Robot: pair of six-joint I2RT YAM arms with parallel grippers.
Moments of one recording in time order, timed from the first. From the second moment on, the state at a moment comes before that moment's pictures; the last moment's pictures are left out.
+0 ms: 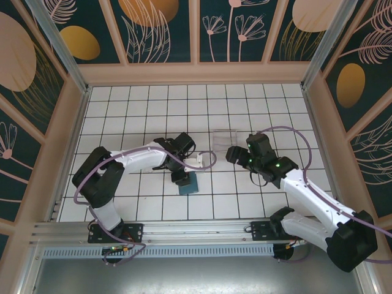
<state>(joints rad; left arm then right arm) -0.77 1.75 1.07 -0.69 0.25 0.61 0.56 0.99 0.67 -0.50 0.02 0.75</state>
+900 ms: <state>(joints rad) -0.77 1.76 1.09 -0.72 0.25 0.60 0.56 1.01 0.67 -0.50 -0.02 0.75</state>
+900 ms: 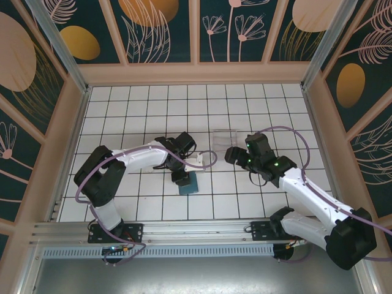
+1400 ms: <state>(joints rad) -0.77 1.74 1.06 -0.68 0.30 0.59 0.60 1.12 0.68 -0.43 -0.13 0.75</state>
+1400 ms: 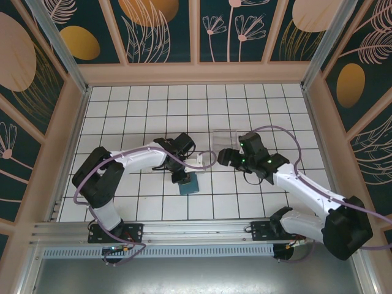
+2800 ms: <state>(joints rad) -0.77 1.53 0.87 -0.36 0.45 0.52 0.69 1.49 0.60 0.04 -0.53 0.86</state>
